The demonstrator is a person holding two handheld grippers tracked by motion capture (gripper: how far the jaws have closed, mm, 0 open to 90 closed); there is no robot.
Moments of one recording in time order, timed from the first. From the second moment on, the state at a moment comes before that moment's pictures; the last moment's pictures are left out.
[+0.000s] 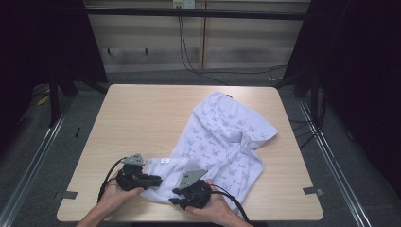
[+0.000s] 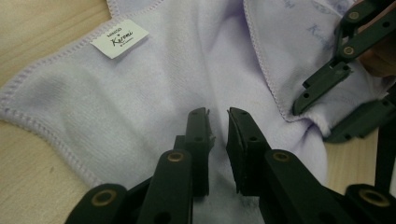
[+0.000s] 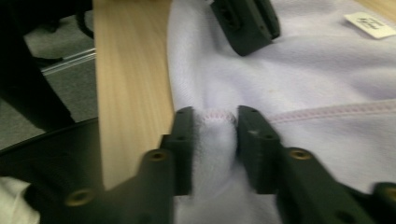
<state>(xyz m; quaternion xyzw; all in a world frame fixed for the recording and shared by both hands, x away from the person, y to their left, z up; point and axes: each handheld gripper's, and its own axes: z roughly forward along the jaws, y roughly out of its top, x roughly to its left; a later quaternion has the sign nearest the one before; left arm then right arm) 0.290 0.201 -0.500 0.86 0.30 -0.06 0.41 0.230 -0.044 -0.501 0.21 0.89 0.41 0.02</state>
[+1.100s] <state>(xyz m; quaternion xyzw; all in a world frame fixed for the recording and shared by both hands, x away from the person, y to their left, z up) 0.346 0.222 -0.504 0.83 0.36 -0.02 0.42 0.246 -0.257 -0.466 0.42 0.76 0.49 0.05</state>
